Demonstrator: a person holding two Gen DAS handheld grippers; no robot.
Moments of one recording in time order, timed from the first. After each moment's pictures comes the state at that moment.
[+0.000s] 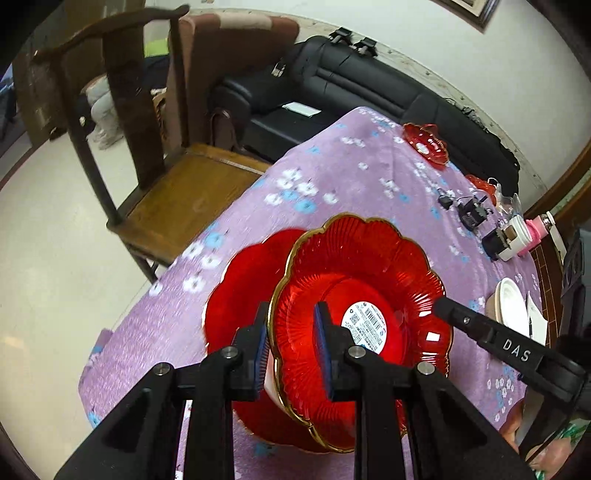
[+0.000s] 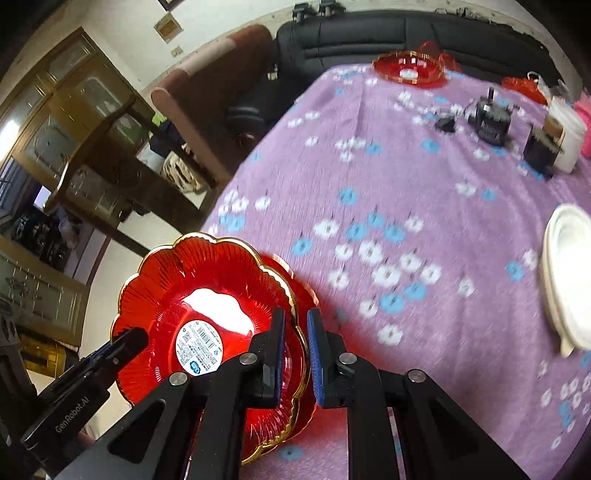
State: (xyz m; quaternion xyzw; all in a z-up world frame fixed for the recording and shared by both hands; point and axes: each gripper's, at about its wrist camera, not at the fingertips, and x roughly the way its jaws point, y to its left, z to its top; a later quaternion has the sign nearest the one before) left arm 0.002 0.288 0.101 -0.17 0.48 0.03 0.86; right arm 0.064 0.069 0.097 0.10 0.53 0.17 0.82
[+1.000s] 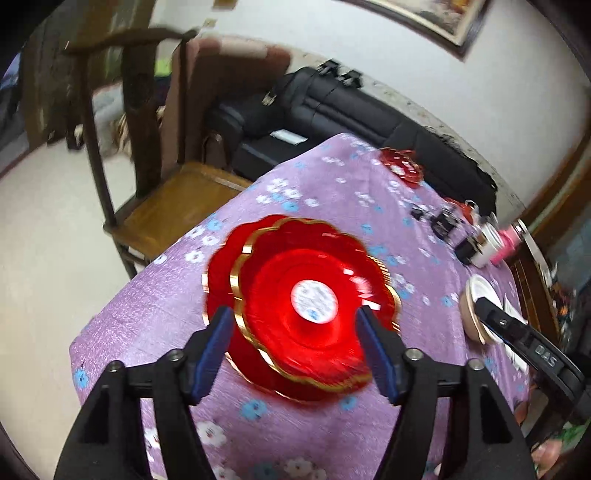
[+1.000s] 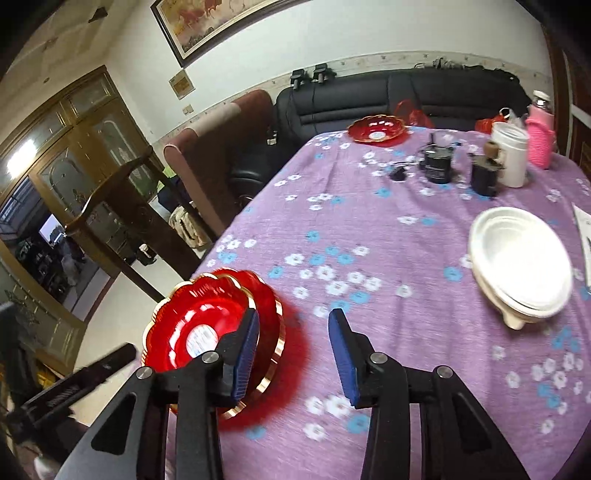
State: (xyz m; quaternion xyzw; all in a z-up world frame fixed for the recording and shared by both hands) left arm -0.073 0.266 0.117 -0.18 0.40 0.00 0.90; right arm -0.022 -0.012 0.130 0.12 0.40 0.15 0.90
